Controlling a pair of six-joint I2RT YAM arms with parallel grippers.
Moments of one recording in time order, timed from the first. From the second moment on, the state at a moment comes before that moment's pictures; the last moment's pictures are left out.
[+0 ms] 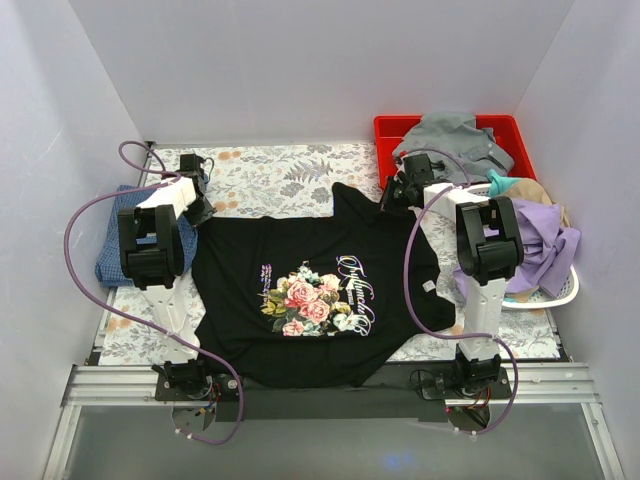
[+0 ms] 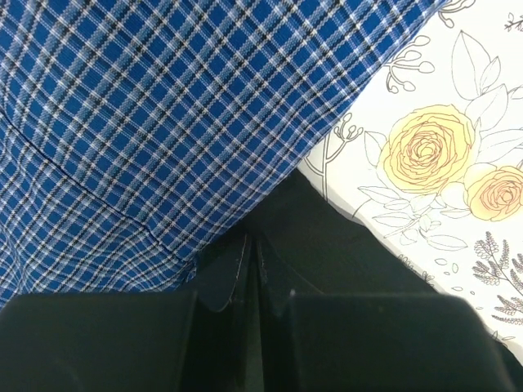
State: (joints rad) left arm 0.05 2.06 1.50 -0.64 -0.25 -0.56; right arm 0.24 2.09 1.42 -0.23 -0.36 0.45
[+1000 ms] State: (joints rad) left arm 0.05 2.05 1.50 -0.63 -0.15 -0.54; right arm 0.24 2.05 1.40 -0.27 -0.14 0.34
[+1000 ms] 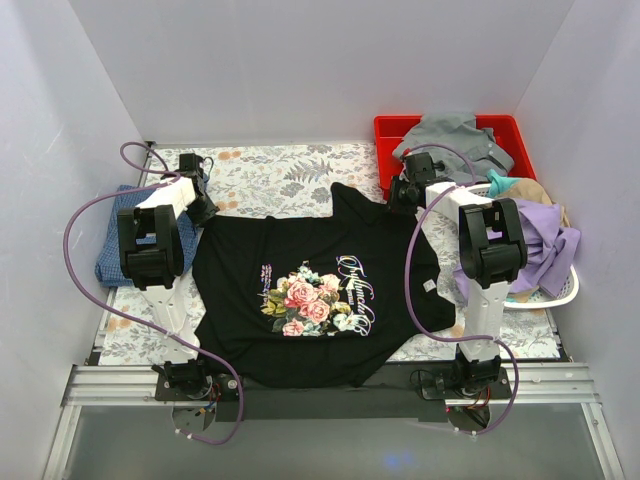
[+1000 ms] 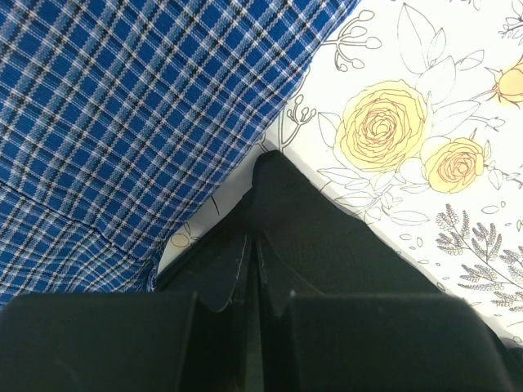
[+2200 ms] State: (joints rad) left arm 0.05 2.05 1.49 -0.62 -0.15 -0.54; right arm 0.25 2.10 1.47 -0.27 -0.33 0.37
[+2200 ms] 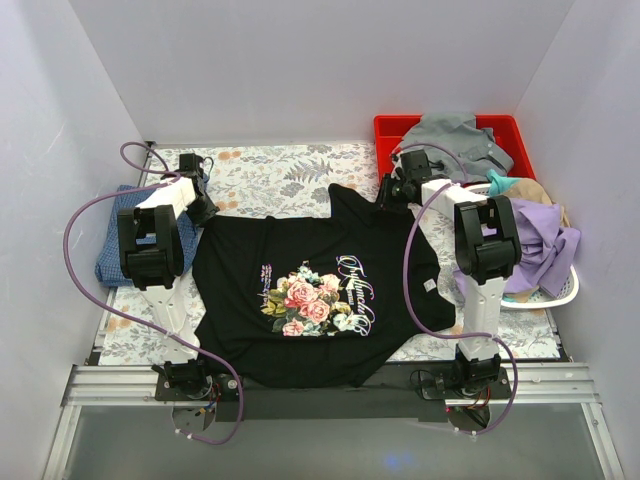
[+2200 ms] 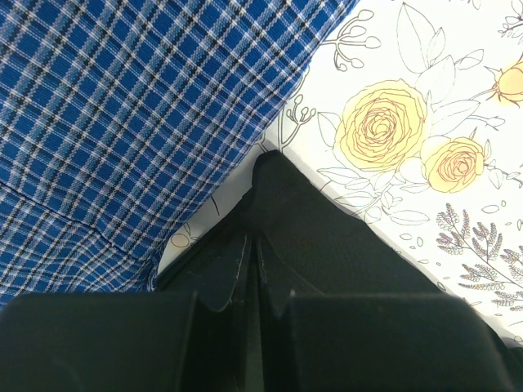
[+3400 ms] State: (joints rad) left arm 0.05 2.08 1.55 -0.64 -0.12 -0.54; right arm 0.24 1.85 1.46 -0.33 -0.18 0.20
